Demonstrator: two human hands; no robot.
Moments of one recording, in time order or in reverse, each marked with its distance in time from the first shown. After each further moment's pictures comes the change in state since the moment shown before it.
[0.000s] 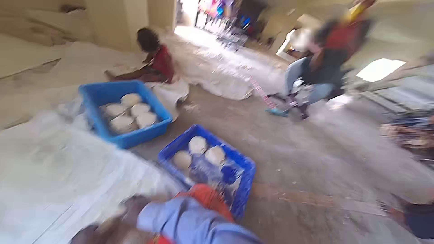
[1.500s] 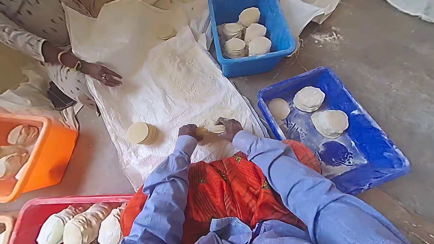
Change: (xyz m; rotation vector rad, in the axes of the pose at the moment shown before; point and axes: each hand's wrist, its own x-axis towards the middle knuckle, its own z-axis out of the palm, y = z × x) left_hand 0.014 -0.041 -0.014 0.126 -0.209 -0.183; right_hand 0.027 0.037 0.011 -0.112 0.067 -0.304
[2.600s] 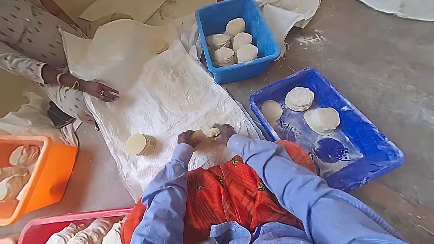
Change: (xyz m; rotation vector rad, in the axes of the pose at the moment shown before) left_hand -0.006 -0.001 0.003 -0.256 0.142 0.080; right_hand 0.005 0.006 0.001 0.058 0.002 -0.009
